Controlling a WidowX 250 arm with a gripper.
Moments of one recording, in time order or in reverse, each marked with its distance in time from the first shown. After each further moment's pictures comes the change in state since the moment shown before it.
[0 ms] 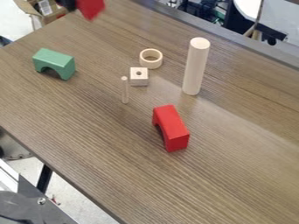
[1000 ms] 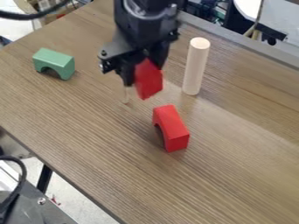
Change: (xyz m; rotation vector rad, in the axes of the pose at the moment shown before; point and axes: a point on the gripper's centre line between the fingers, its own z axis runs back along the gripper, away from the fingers) arm -0.116 0.021 -0.016 0.031 0.035 -0.293
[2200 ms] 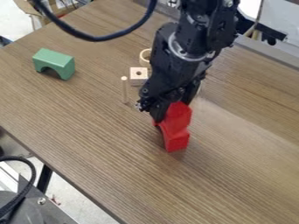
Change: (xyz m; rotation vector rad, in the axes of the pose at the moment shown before) arm -0.047 -0.010 -0.027 0.114 0.066 0.042
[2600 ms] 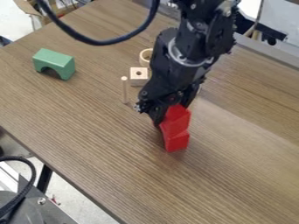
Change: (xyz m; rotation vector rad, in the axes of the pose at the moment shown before) arm 0.005 -0.001 -0.007 -0.001 -0.016 -0.015
